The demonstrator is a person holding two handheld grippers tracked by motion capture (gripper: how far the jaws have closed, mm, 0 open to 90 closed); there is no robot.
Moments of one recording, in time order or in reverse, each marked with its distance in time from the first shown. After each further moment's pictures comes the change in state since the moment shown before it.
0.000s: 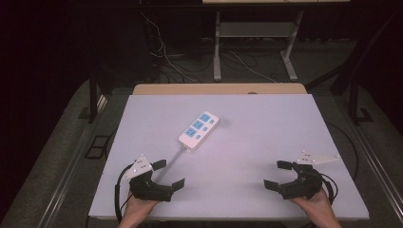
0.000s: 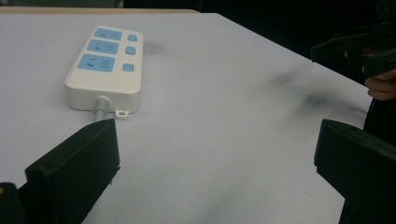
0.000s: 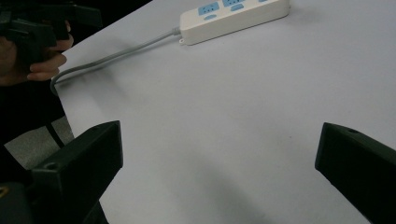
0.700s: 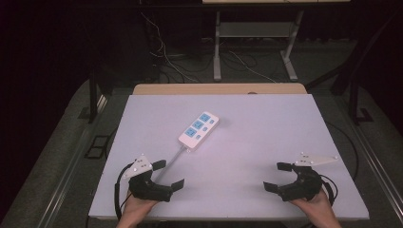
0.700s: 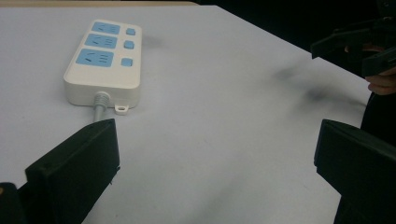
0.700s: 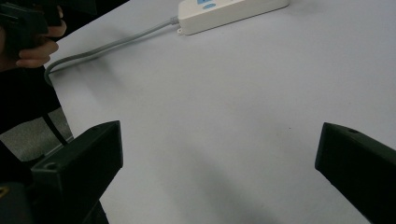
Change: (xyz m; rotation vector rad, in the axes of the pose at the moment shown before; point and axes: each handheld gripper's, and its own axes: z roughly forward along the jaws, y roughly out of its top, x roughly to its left) left arm 0.000 0.004 -0.002 0.033 -0.003 0.003; right arm 0.002 -0.002 0.001 0.032 -0.014 -0.014
